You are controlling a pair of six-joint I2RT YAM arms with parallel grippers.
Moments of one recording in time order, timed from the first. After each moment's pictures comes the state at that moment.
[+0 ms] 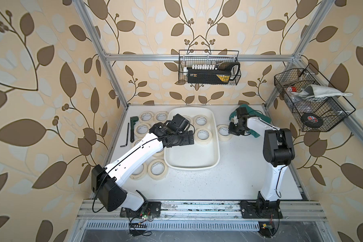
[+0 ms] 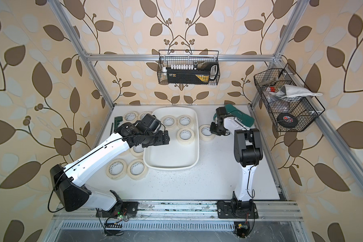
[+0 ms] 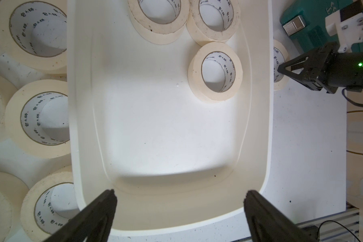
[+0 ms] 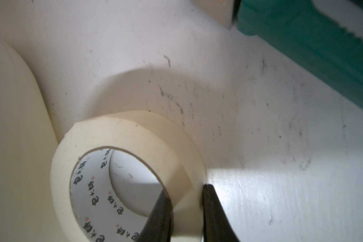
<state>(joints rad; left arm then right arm) -0.72 1.44 1.42 -1.00 -0.09 -0.73 0.07 2.06 1.52 -0.65 -0.09 0.38</state>
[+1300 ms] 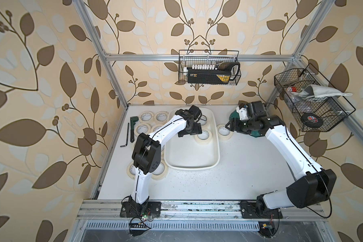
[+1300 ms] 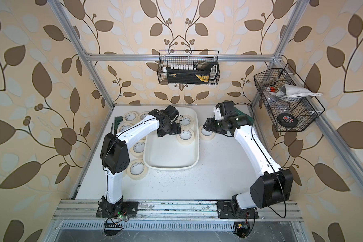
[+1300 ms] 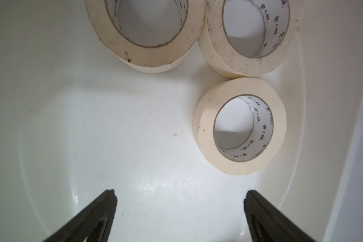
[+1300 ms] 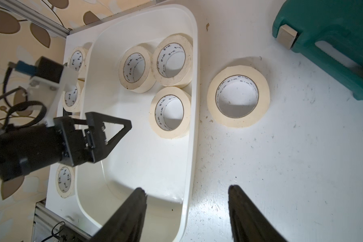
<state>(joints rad) -0.65 2.08 1.86 -1.00 -0.07 -0.71 0.21 1.43 1.41 -0.89 -0.22 0.39</state>
